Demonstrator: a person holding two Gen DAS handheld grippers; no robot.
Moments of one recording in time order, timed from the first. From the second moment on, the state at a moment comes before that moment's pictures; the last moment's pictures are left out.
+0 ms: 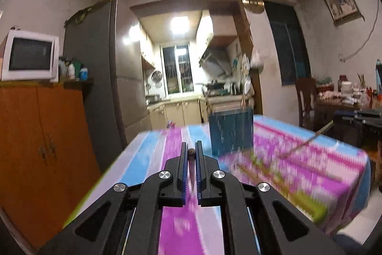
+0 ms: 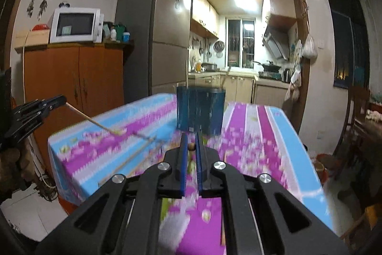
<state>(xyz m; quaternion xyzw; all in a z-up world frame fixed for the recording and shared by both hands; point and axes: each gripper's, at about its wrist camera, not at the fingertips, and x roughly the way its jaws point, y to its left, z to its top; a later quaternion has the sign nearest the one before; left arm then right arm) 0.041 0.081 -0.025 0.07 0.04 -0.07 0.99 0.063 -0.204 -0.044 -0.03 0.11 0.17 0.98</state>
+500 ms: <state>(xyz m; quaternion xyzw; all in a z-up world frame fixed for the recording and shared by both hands) 0.160 0.055 0.061 0.05 0.10 -0.12 0.99 0.150 -0.191 0.034 -0.03 0.15 0.19 0.97</state>
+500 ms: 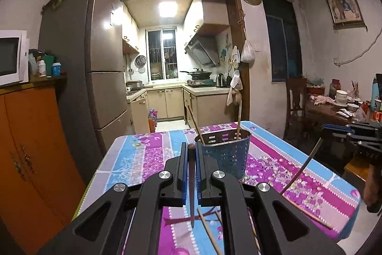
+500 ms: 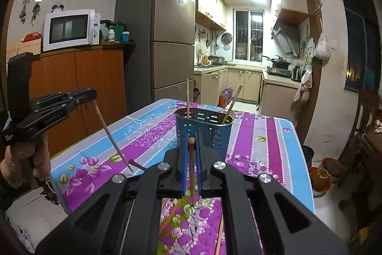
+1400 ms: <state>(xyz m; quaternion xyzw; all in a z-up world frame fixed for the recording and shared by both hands) 0.293 -0.002 0.247 0.02 0.11 -0.14 0.98 0.283 -0.201 0.211 -0.03 0.16 0.17 0.97</state>
